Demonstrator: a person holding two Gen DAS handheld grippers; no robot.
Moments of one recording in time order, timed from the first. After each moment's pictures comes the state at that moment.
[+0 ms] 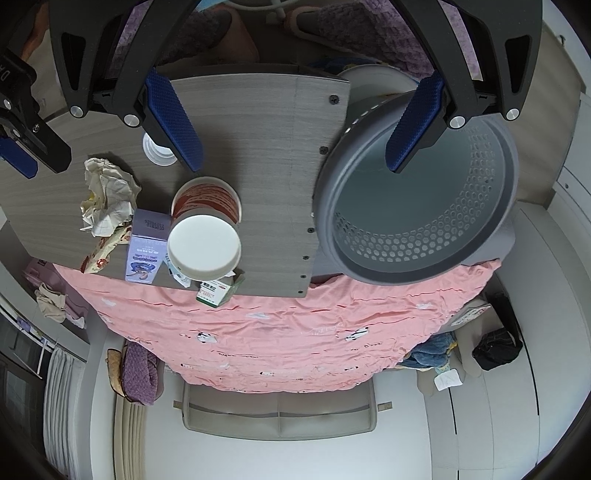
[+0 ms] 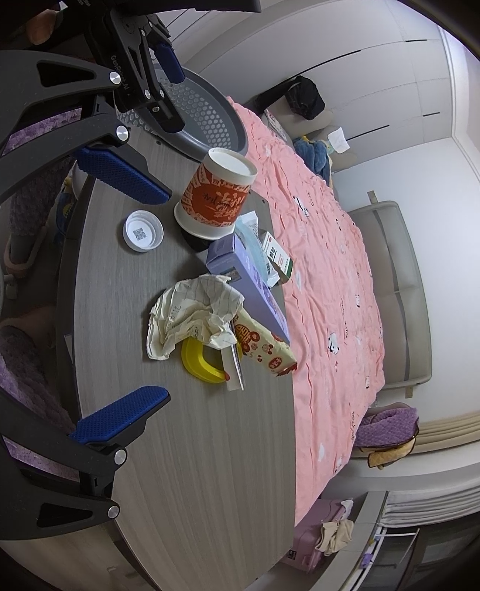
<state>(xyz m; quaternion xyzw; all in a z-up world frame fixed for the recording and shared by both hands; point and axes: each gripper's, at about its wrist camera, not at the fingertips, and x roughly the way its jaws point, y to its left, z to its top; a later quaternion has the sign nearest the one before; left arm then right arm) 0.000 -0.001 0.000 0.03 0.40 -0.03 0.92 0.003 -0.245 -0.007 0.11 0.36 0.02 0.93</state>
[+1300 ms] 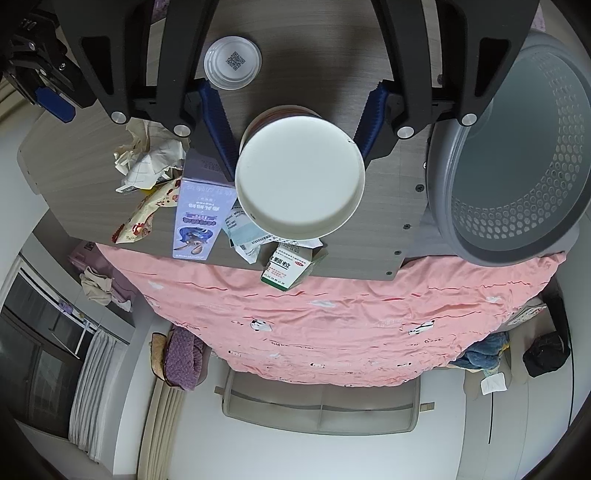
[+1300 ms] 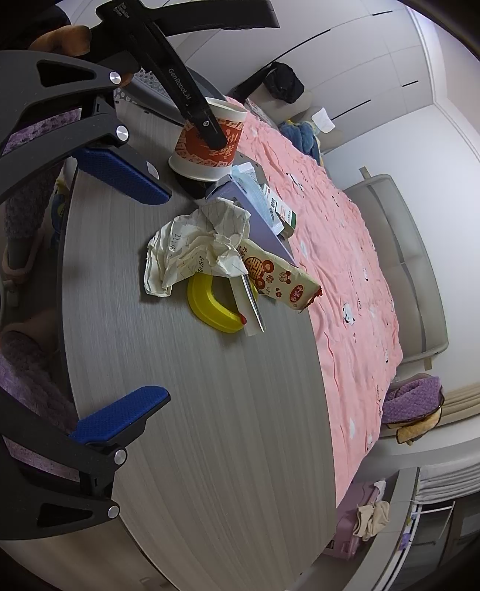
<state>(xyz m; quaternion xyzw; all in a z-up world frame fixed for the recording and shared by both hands) 0.061 -0.054 -0.025 -0.03 0.37 -0.13 0.92 0.011 -0.301 -0.041 0.16 0.37 0.00 0.92</state>
